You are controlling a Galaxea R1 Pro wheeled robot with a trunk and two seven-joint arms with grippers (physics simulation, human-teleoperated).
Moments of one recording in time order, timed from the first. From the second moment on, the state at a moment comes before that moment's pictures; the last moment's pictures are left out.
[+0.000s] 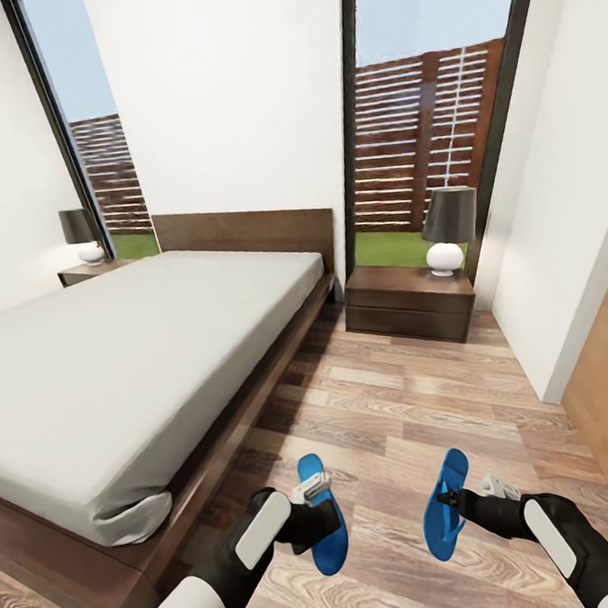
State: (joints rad) left arm -0.60 -0.16 -0.50 -0.70 1.13 0.65 0.39; right arm -0.46 -0.21 -0.14 -0.74 -0.45 0.70 0.27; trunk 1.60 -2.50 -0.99
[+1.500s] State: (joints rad) left arm -0.60 -0.08 -0.51 -0.77 1.13 0.83 0.21; right arm -0.46 -0.21 -0.14 -0.74 -0.45 0.70 0.27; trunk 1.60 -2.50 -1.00
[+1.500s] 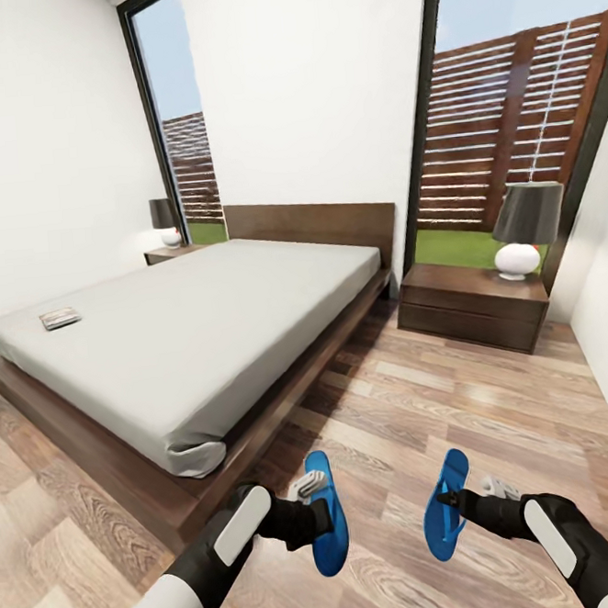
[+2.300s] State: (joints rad) left arm -0.60 -0.08 -0.51 -0.77 1.12 0.82 0.21; right arm -0.46 -0.21 -0.14 -0.74 -0.45 0.70 0.27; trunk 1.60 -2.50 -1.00
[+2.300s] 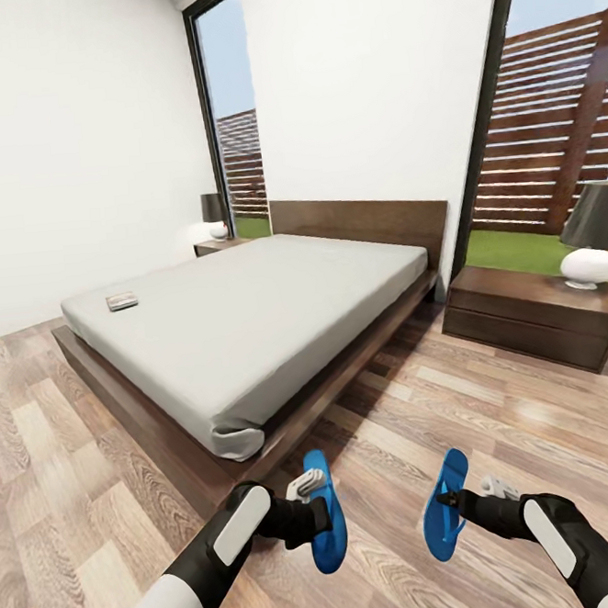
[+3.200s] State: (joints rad) left arm -0.60 -0.05 -0.51 -0.77 1.13 0.83 0.21; right arm -0.59 -0.17 -0.11 -0.74 -0.45 0.86 -0.05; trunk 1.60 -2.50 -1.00
